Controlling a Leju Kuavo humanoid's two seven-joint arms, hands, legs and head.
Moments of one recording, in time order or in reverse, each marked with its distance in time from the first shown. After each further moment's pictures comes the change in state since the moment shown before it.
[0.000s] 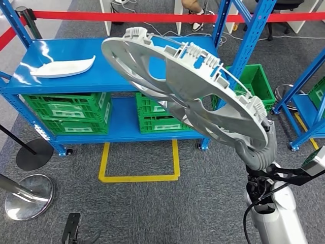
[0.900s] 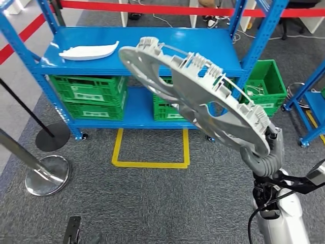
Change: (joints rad) left arm 0.013 -0.022 0.026 -0.005 -0.012 0.024 0.004; right arm 0.070 -0.006 -0.090 -0.027 0.077 0.031 -0.028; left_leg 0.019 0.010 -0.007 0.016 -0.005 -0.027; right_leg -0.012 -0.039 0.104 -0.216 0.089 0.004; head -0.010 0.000
